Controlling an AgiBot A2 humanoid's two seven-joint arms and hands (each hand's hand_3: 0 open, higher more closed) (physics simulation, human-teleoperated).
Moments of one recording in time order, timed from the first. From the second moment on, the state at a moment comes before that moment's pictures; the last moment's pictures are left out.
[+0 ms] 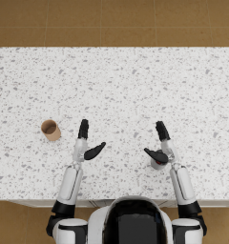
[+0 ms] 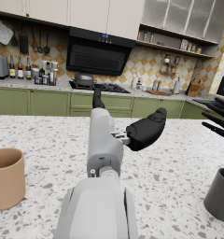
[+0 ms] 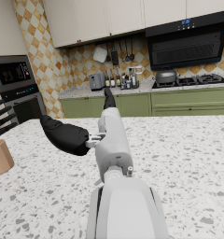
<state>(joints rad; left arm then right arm) 0.19 1.21 0.20 -1.80 1.00 0.10 0.10 0.19 -1.21 0.20 1.80 1.00 0.10 -0.10</state>
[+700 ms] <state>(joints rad) 0.14 1.21 0.08 -1.81 1.09 0.01 0.01 0.09 -1.19 0.14 1.89 1.09 0.01 -0.01</state>
